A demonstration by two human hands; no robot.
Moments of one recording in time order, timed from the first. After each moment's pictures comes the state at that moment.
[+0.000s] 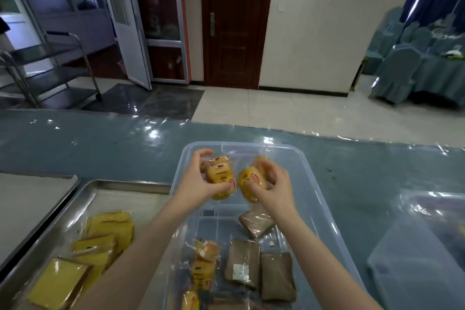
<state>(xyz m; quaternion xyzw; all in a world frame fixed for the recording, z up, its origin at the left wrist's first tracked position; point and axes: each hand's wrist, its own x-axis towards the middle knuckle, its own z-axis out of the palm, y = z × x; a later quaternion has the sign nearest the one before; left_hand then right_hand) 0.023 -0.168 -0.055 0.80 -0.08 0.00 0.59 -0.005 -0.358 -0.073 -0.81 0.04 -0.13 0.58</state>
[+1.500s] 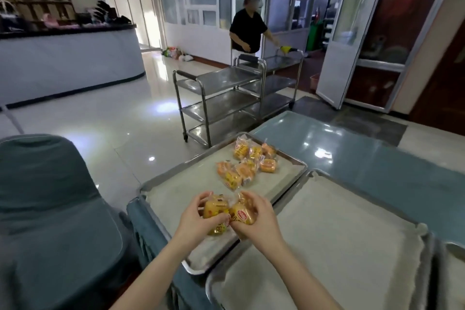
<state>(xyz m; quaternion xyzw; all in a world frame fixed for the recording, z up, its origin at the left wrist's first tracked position) -0.164 0.734 -0.130 0.72 0.28 0.16 0.62 -0.062 0.587 -0.140 -0.78 -0.30 0.14 0.53</state>
